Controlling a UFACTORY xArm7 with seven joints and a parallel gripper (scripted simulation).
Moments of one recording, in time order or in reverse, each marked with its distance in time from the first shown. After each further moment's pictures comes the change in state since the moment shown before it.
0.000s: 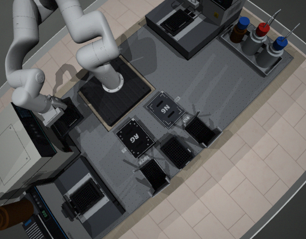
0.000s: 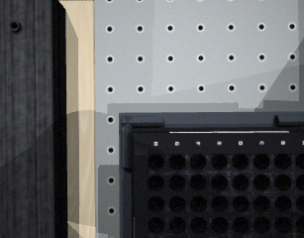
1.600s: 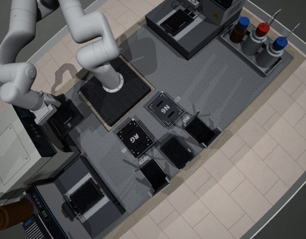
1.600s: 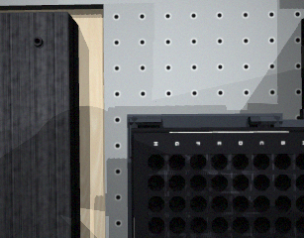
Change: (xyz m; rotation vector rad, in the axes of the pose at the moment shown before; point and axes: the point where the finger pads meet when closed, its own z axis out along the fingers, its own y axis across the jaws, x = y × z) arm 0.000 0.000 -0.046 0.000 0.000 0.000
